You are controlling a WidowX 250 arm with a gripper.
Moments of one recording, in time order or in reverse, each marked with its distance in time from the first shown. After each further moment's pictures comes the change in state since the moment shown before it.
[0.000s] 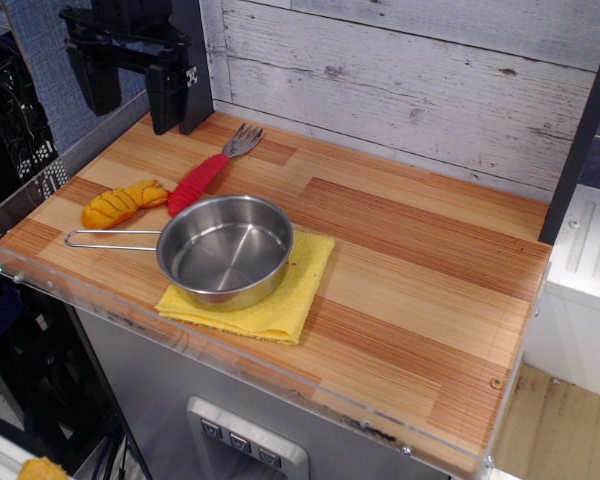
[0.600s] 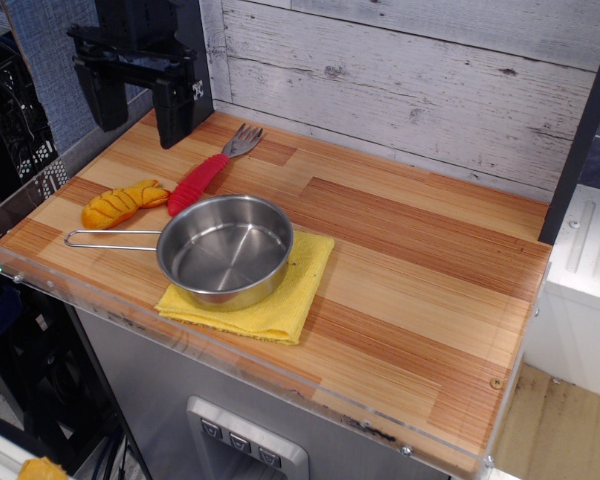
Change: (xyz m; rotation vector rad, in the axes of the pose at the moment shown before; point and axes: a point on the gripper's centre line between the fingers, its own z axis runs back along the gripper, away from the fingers) arm -0.002 -0.006 -0.012 -0.032 0.028 0.008
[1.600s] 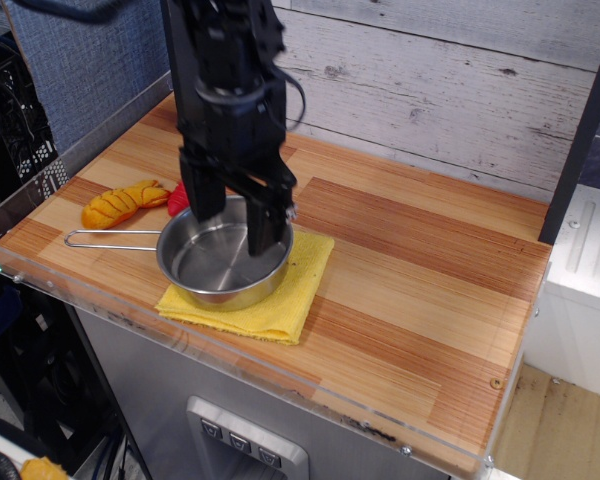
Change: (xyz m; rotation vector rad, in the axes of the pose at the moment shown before) arm -0.014 -0.091 -0.049 0.028 -0.033 -0.270
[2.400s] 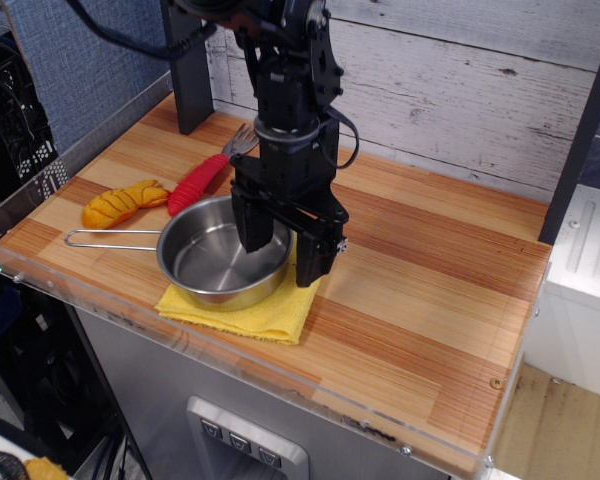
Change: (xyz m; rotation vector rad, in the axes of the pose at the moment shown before) arm 0.015 -0.028 -0.020 -0.029 0.011 -0.029
